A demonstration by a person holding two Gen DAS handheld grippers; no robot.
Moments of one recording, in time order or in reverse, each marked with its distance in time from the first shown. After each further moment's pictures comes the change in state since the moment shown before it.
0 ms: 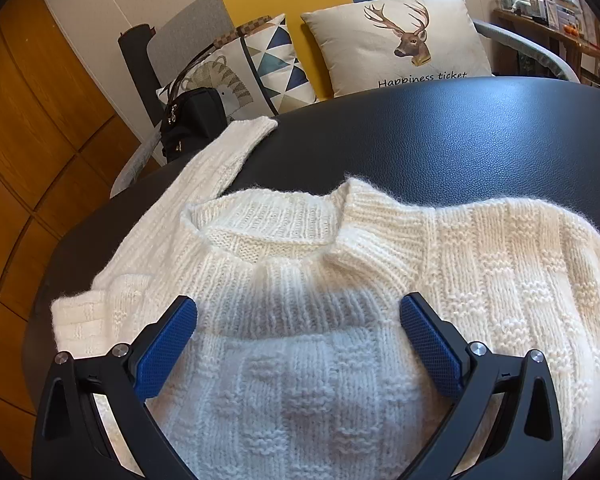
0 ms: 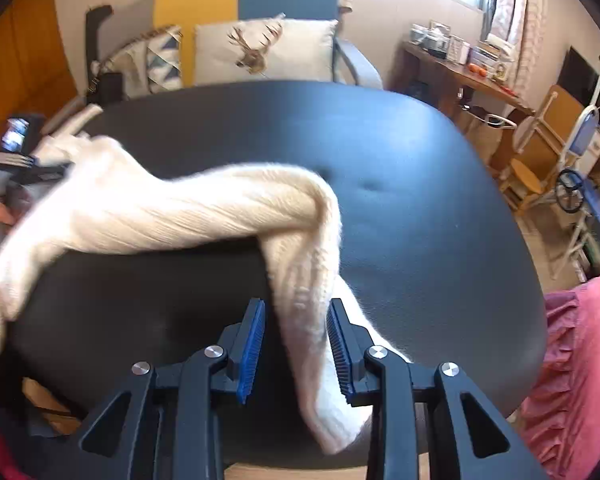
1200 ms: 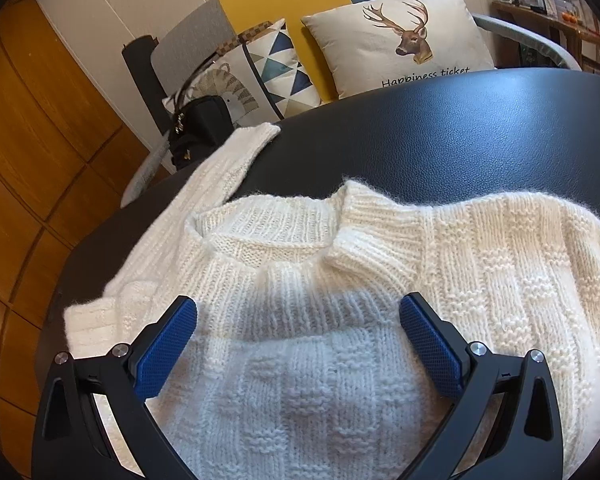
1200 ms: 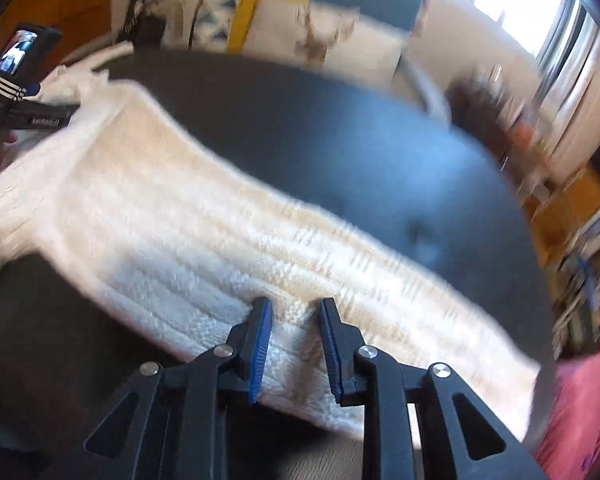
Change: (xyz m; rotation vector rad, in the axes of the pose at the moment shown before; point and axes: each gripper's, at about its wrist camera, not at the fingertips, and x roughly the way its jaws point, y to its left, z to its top) left arm -0.003 -0.014 0.001 0.047 -0.020 0.089; right arm 0.059 0.100 0.098 -0.256 -0.057 -0.063
